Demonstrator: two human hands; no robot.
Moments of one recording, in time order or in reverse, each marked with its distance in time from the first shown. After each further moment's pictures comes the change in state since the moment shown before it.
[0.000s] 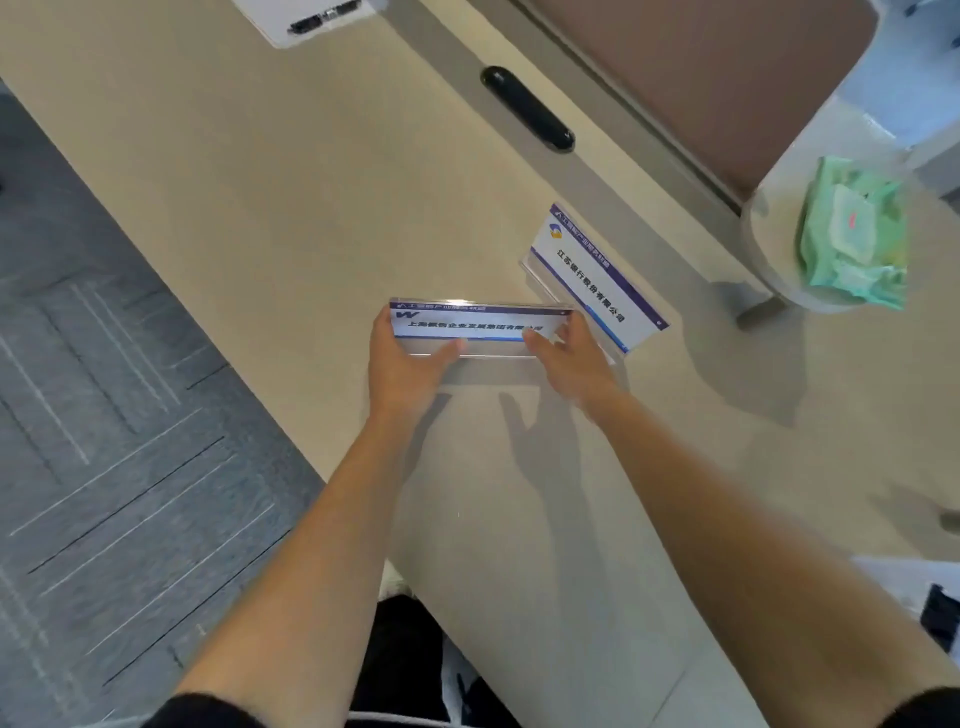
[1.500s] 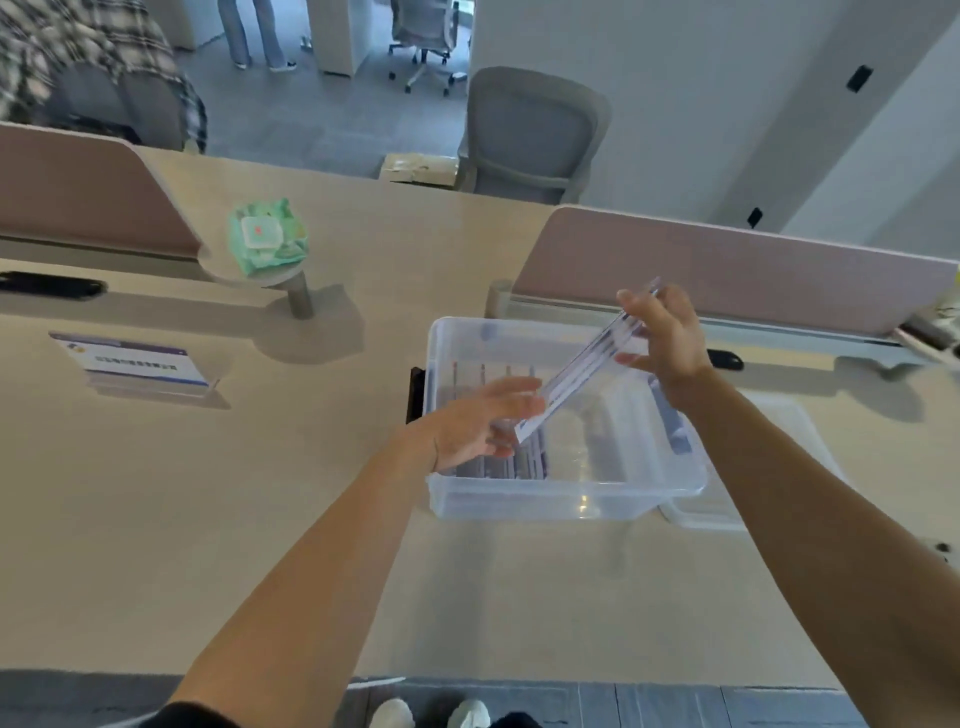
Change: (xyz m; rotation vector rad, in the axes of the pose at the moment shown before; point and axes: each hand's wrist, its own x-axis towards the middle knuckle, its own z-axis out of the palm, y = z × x) left_hand -0.493 0.090 0.266 0.277 -1.636 -0.041; right_hand -0.483 0.269 -0.390 0.615 0.899 -0.051
